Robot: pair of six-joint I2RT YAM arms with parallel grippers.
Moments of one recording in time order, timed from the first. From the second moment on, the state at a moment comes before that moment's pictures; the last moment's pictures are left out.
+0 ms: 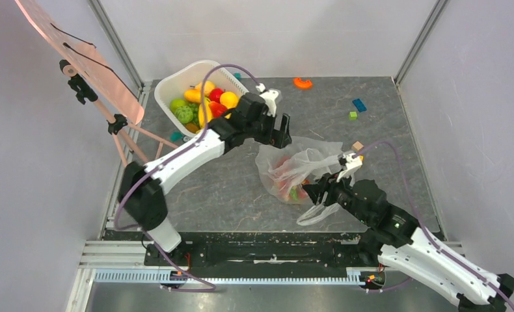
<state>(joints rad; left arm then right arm) -0.72 1.72 1.42 -0.38 0.16 -0.30 0.86 0.49 0.44 -0.28 0.17 0.49</state>
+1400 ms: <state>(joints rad) -1.12 1.52 1.41 -0.16 -0.07 0.14 -0.16 0.97 1.11 -0.62 -0.10 0.22</state>
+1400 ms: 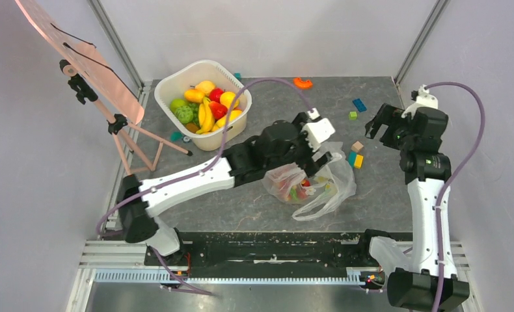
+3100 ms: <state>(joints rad) -1.05 1.13 1.06 -0.09 0.22 0.04 -0.10 0.60 0.76 -0.39 -0.75 0.30</state>
